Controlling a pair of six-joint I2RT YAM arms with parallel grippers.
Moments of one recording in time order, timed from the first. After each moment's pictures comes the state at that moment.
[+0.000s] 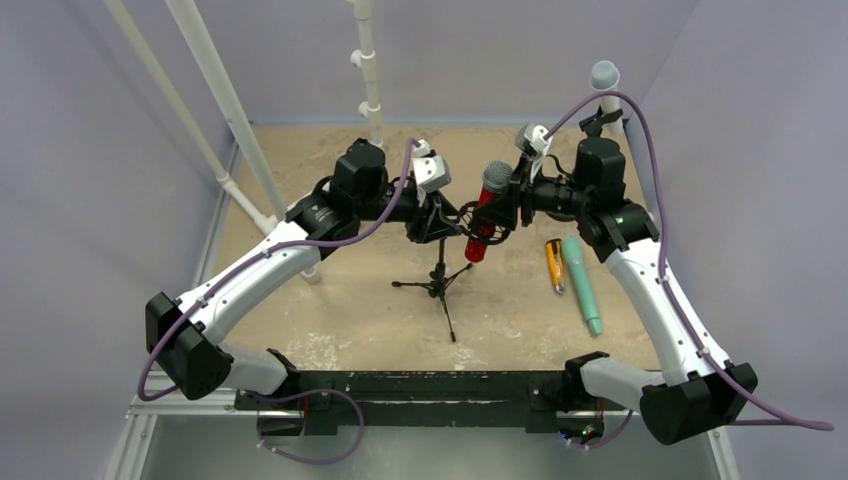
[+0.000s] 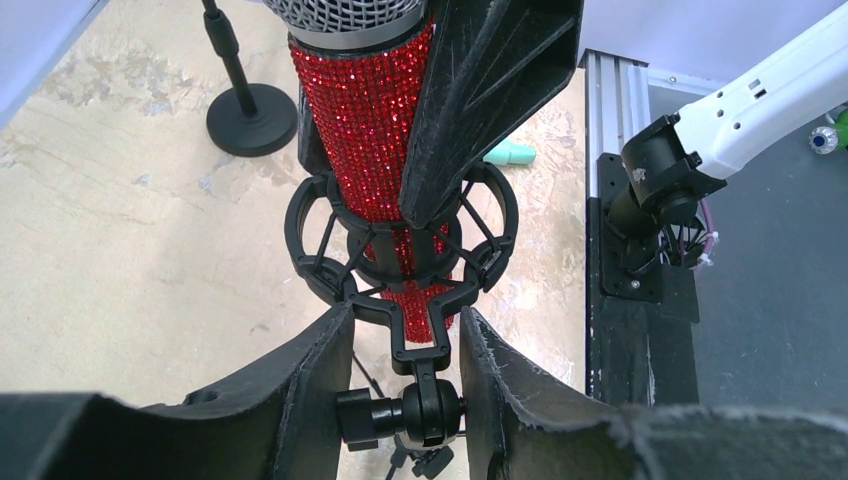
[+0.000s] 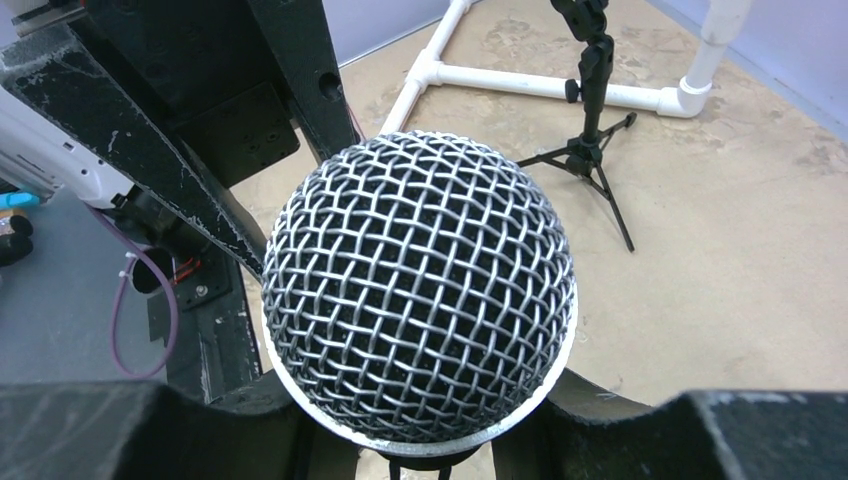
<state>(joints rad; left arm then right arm) -0.71 1.37 1.30 -0.24 0.68 0.12 0.28 1.14 1.21 -0.42 -0.88 -0.07</state>
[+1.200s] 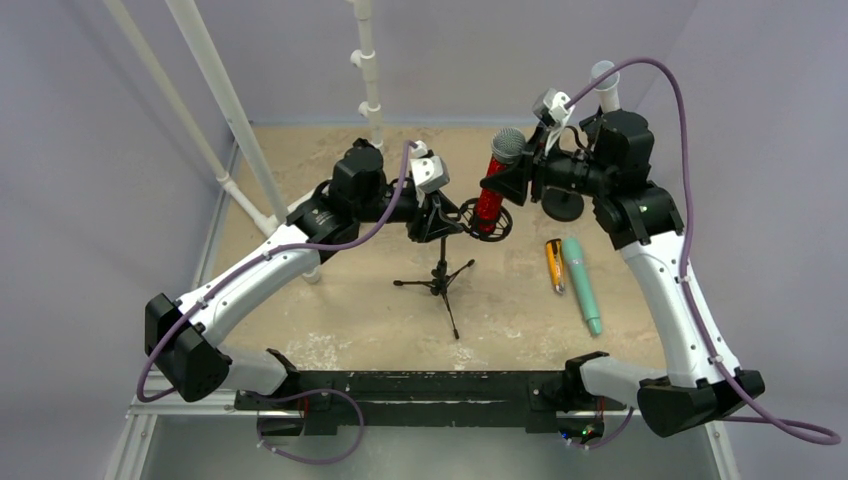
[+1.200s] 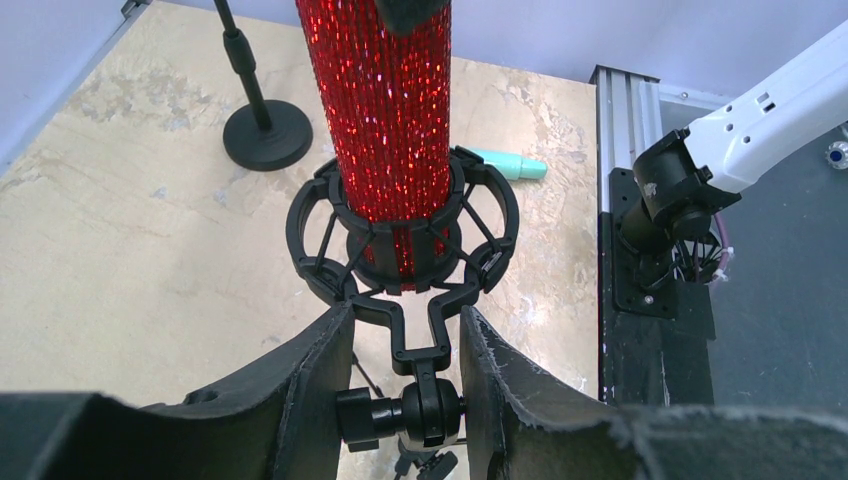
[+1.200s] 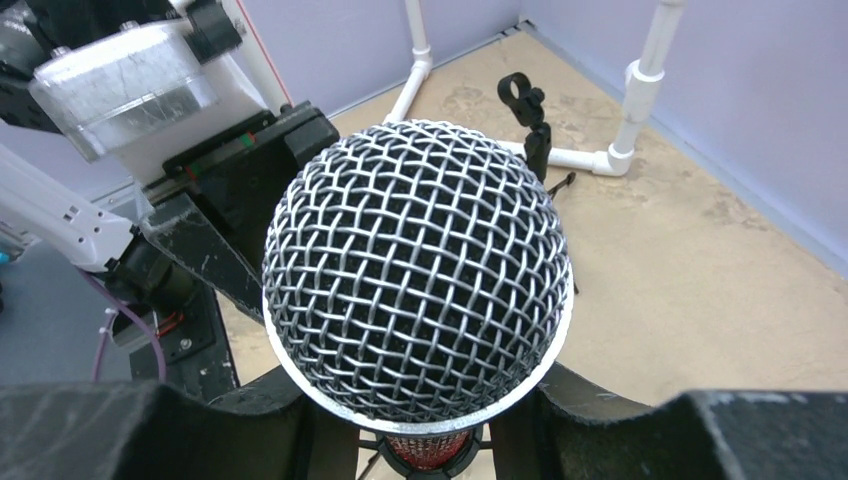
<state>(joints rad) -0.71 1.36 1.26 -0.17 0.65 0.11 0.27 1.18 1.45 -0.51 -0.82 -0.03</state>
